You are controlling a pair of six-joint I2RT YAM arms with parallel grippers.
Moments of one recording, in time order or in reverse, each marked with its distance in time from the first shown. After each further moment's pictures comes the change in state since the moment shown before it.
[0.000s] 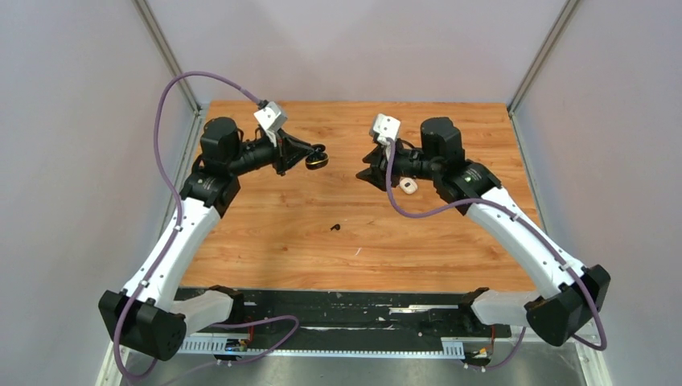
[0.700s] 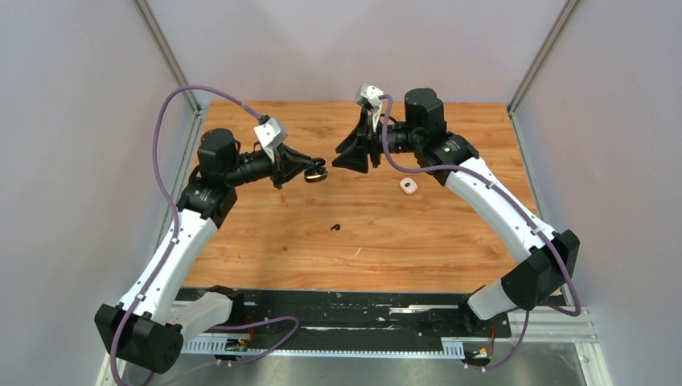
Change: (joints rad) left arm 0.002 -0.084 -0.082 -0.015 0.067 0.082; right arm -0.026 0.252 0.241 0.090 -0.311 0.359
